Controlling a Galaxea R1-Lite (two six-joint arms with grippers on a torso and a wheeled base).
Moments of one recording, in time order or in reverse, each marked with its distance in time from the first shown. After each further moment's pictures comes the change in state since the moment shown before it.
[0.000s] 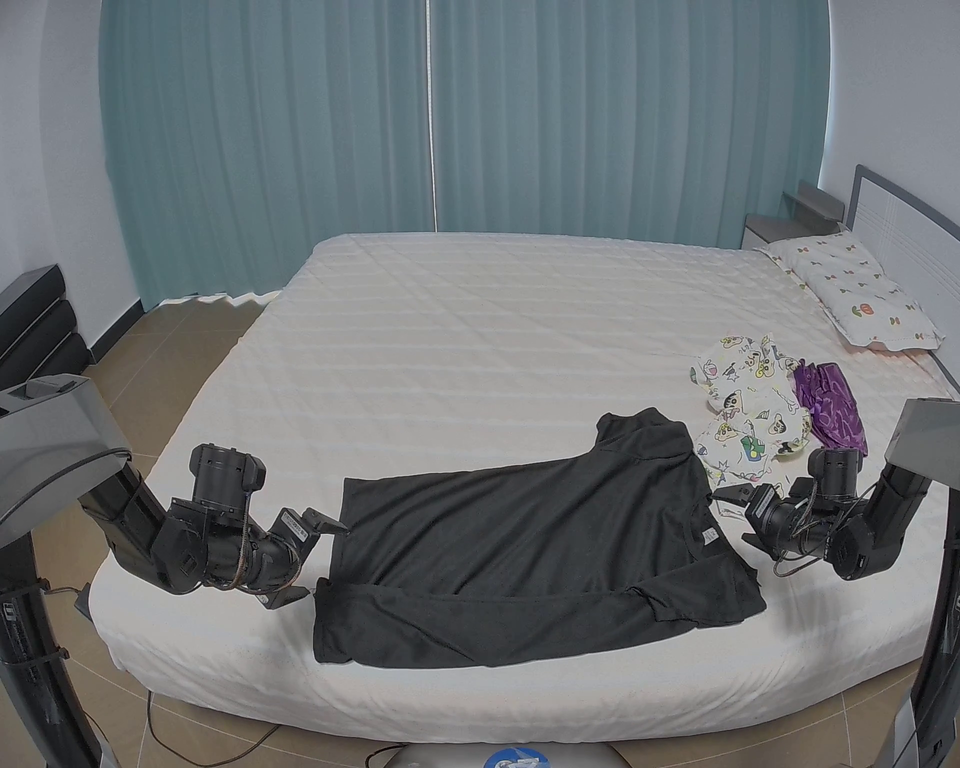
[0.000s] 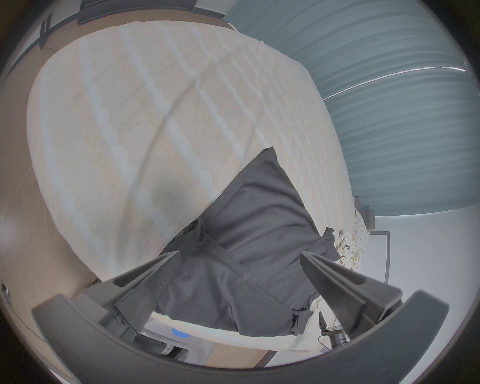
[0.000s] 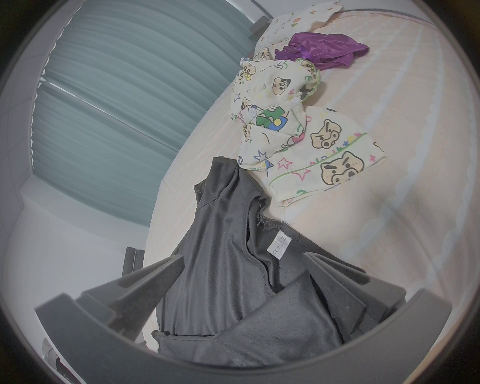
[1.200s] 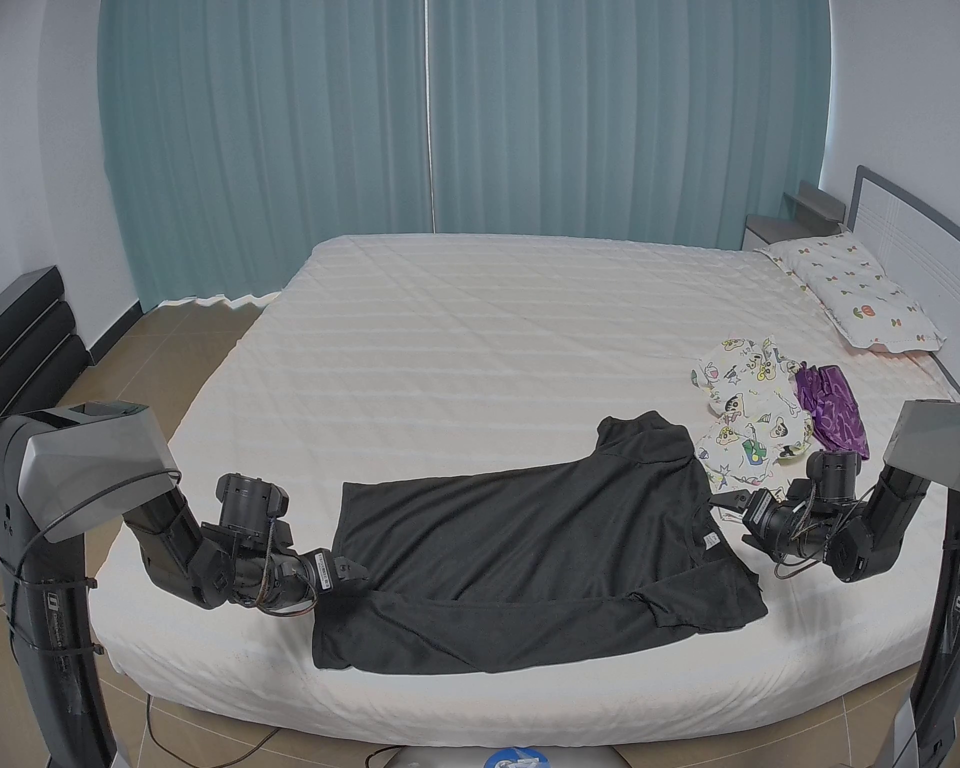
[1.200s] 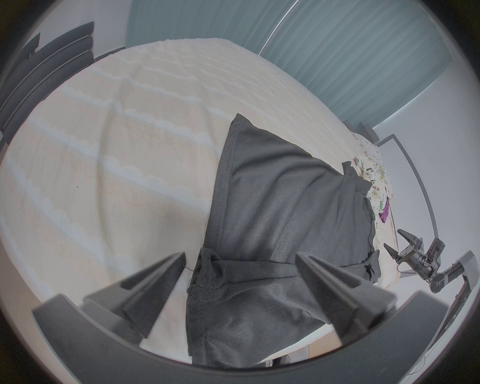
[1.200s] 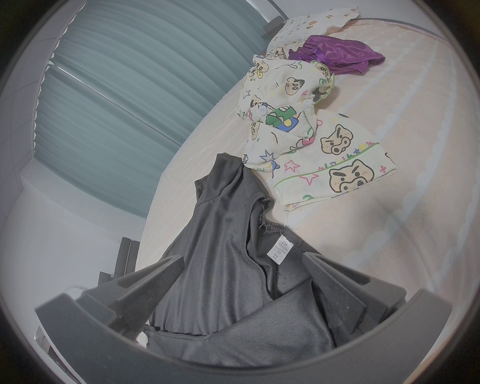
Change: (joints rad) left arm -0.005 0.179 -0.024 -0.087 -0.013 0.601; right arm 0.003 0.006 0.001 -0.001 0.001 -0.071
